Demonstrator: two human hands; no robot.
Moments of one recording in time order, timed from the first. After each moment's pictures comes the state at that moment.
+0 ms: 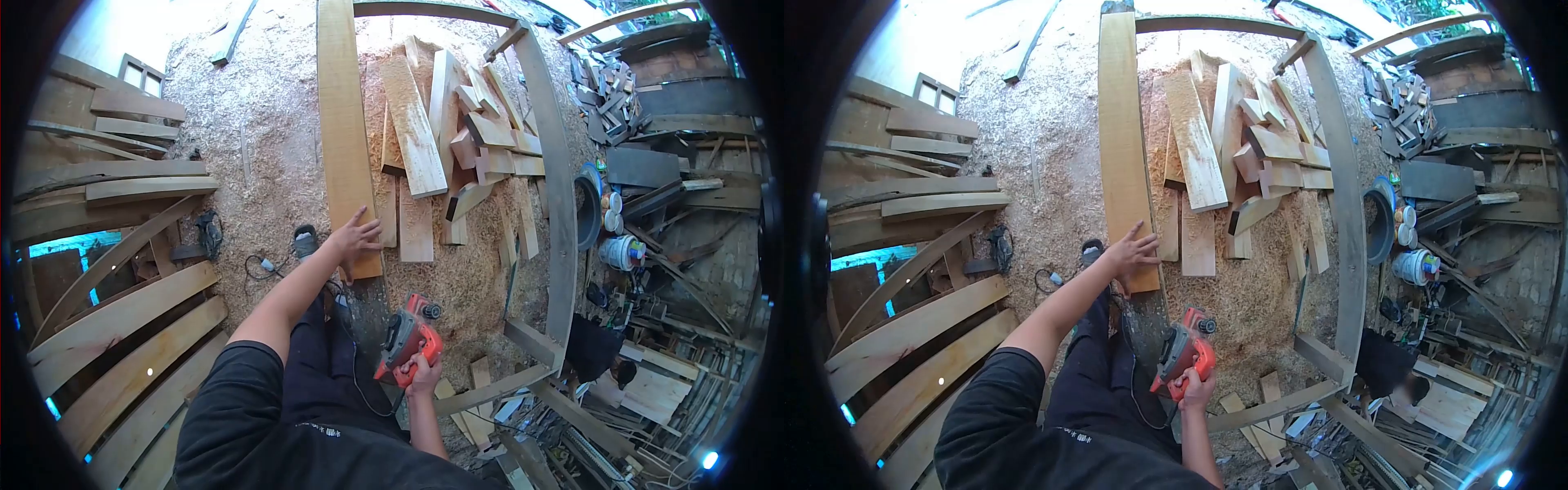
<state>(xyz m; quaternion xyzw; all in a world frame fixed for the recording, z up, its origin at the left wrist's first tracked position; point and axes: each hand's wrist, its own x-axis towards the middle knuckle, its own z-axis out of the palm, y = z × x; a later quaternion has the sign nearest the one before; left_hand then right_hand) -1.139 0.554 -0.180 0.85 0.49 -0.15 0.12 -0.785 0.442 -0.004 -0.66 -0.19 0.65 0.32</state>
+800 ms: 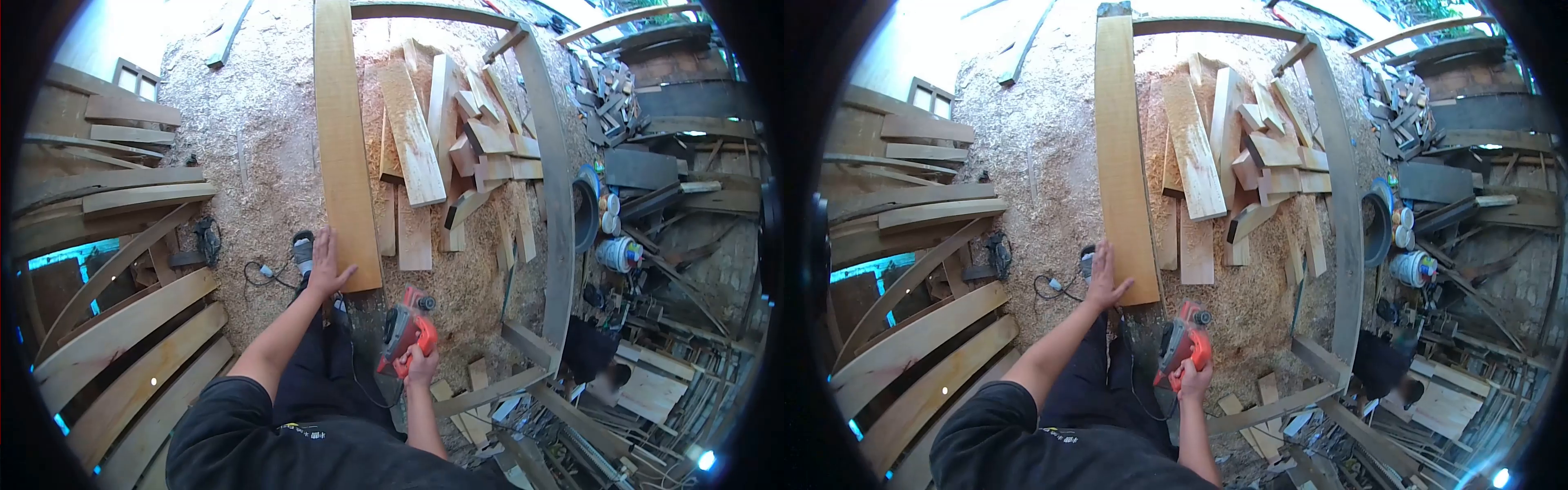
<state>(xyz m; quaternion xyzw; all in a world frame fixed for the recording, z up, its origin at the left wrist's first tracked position) -1.126 0.475 -0.175 0.52 0.80 0.22 0.22 -0.826 0.481 -0.021 -0.67 -0.21 0.64 0.30</state>
